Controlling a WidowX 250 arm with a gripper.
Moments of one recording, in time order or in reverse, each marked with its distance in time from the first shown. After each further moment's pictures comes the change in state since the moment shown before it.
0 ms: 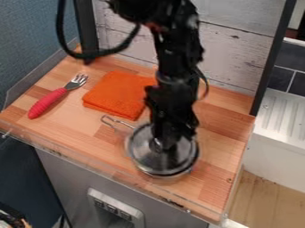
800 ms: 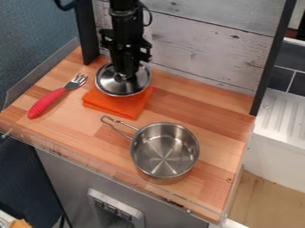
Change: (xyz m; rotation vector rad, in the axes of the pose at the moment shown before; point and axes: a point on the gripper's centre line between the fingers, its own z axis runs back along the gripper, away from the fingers) arm 0.031 0.153 0.006 0.020 -0.017 0.327
